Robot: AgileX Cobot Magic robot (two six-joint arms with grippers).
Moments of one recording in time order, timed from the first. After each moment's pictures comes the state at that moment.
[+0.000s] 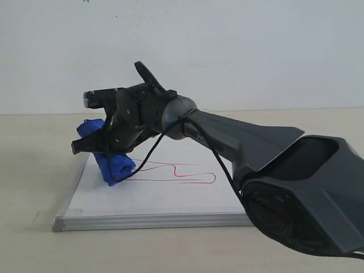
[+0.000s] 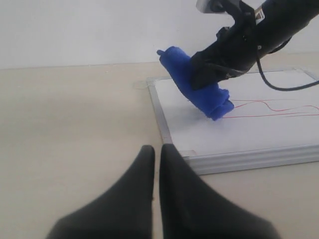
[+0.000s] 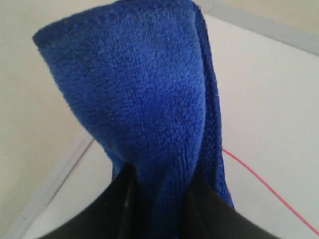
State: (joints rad) left arm 0.02 0.00 0.00 -0.05 0.31 0.06; right arm 0.75 2.62 -2.41 0.07 0.74 0.19
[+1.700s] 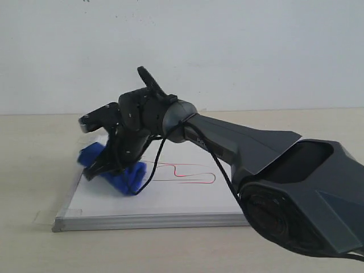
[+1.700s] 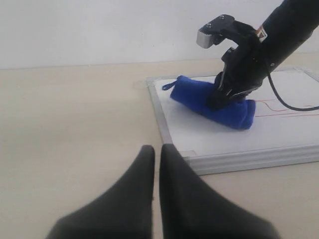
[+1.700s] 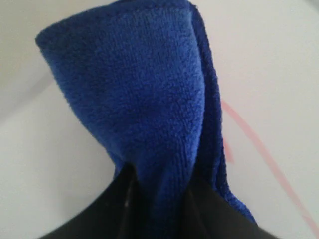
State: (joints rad) left arm 0.02 0.00 0.00 -0.05 0.31 0.06; right arm 0.75 2.65 -2.43 0.11 0.90 -0.18
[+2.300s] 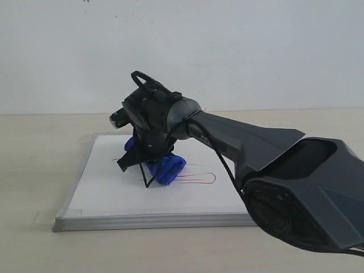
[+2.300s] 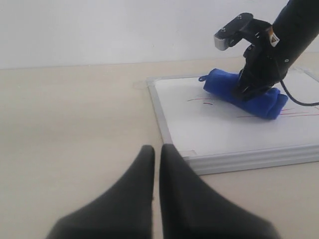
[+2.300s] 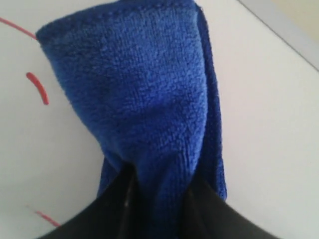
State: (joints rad) left arm 0.02 0.00 0.00 -0.05 0.31 0.06; right arm 0.73 2.65 -2.44 -0.32 1.06 0.18
